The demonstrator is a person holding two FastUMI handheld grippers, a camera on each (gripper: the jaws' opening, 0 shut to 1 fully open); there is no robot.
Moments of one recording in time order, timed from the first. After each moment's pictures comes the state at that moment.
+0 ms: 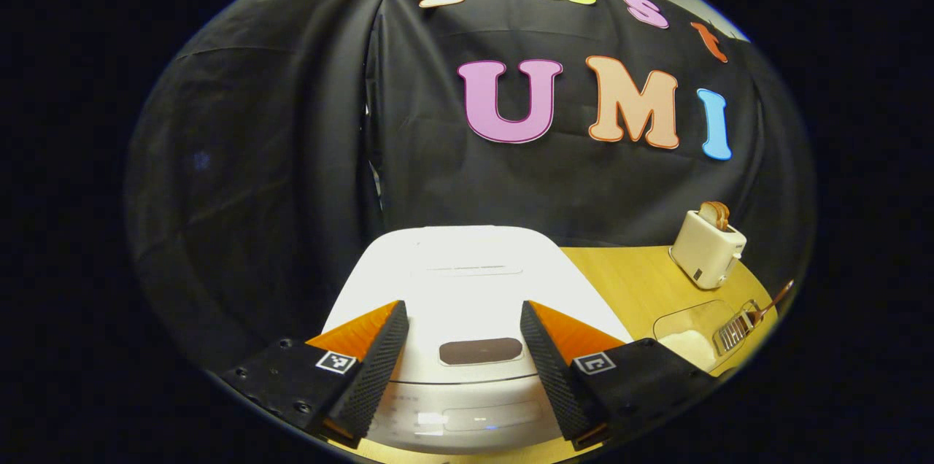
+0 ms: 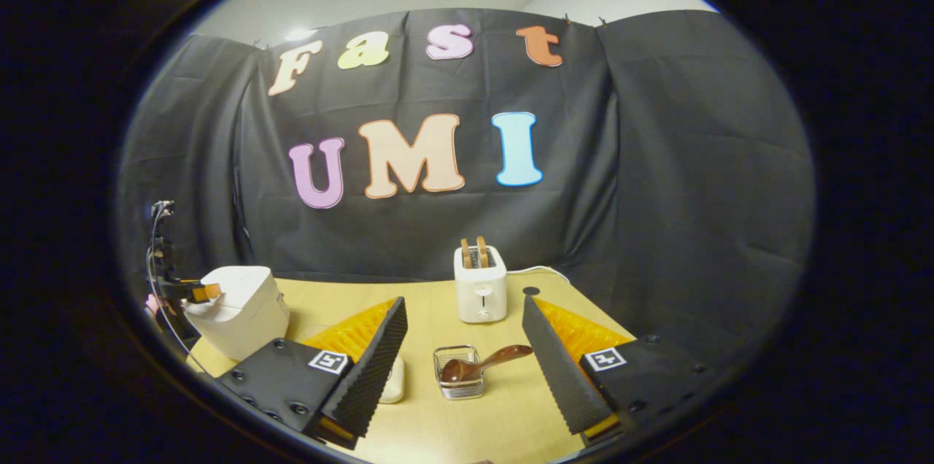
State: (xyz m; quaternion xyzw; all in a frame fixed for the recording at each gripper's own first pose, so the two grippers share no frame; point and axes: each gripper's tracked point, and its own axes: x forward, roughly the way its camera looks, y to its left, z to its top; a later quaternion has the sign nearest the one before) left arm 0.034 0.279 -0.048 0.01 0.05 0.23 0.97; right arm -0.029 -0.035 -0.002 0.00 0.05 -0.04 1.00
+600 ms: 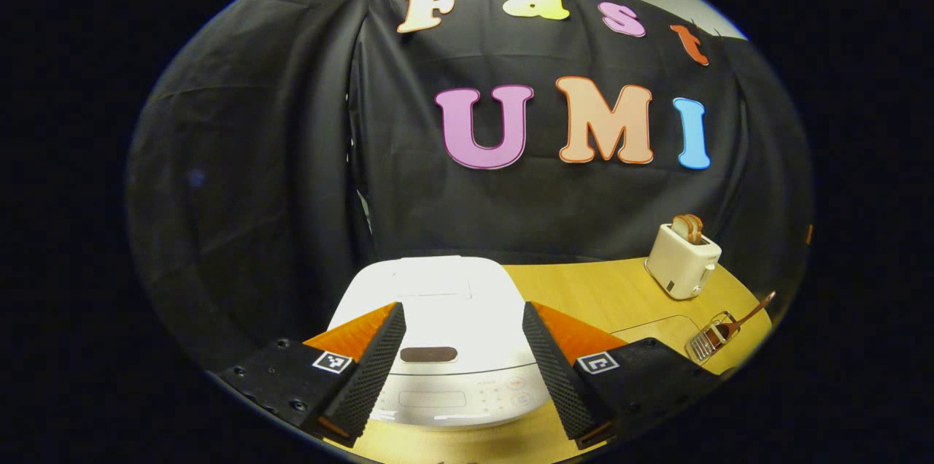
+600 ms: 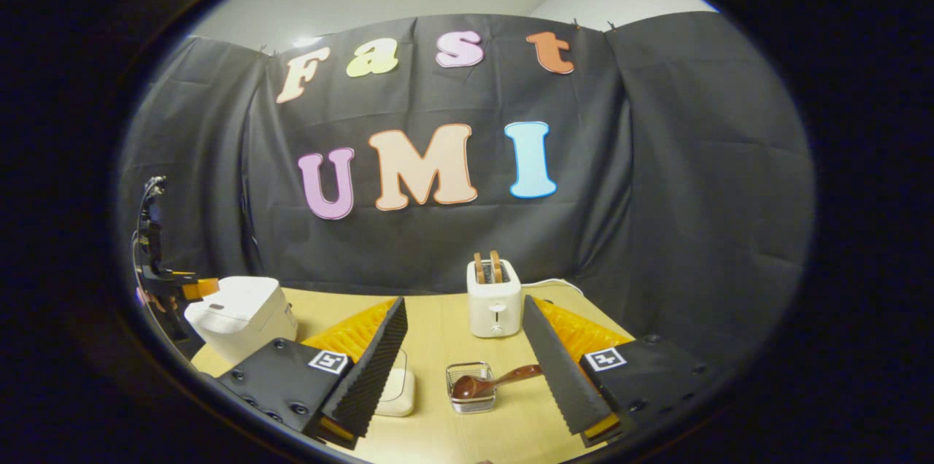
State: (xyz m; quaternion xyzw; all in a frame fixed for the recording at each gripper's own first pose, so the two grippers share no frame) left arm 0.009 0.204 0.012 0.05 0.02 0.22 0.97; right arm -0.006 -0.026 0.013 0.00 0.03 -0.02 1.00
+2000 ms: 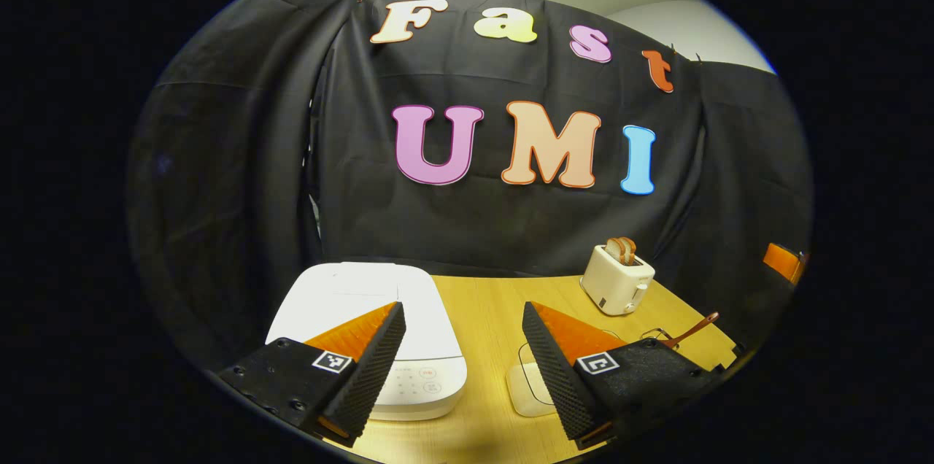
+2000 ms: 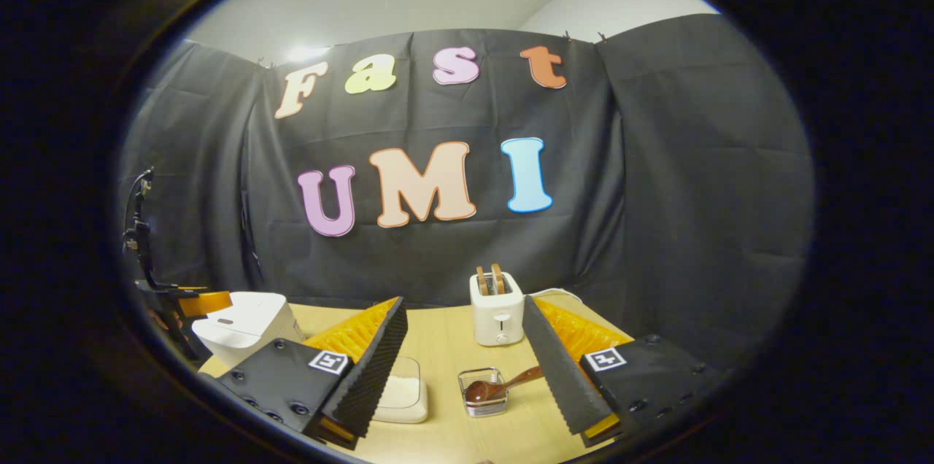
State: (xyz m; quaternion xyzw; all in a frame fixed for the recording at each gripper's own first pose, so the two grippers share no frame) left arm 0.007 0.132 0.017 0.01 -0.01 0.11 0.99; right arm -0.031 -0.001 0.029 0.01 0.00 -0.03 1.00
